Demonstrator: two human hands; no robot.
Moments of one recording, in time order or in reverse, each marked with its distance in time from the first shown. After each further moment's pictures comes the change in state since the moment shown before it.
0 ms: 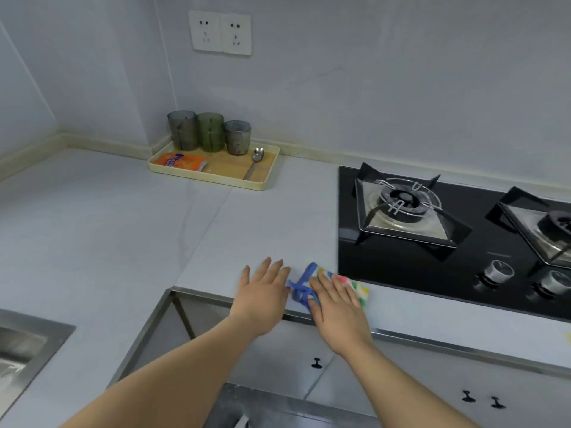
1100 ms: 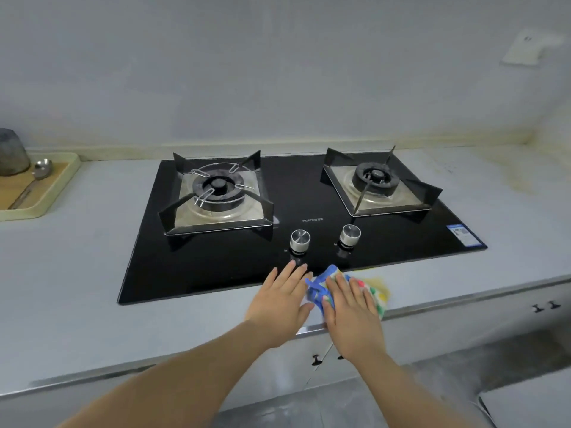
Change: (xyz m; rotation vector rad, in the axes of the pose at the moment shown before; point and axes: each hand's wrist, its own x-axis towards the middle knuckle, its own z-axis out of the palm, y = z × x) left_hand 0.084 0.346 0.064 0.187 -0.004 0.573; right_hand -0.118 0.321 -0.035 0.046 0.069 0.488
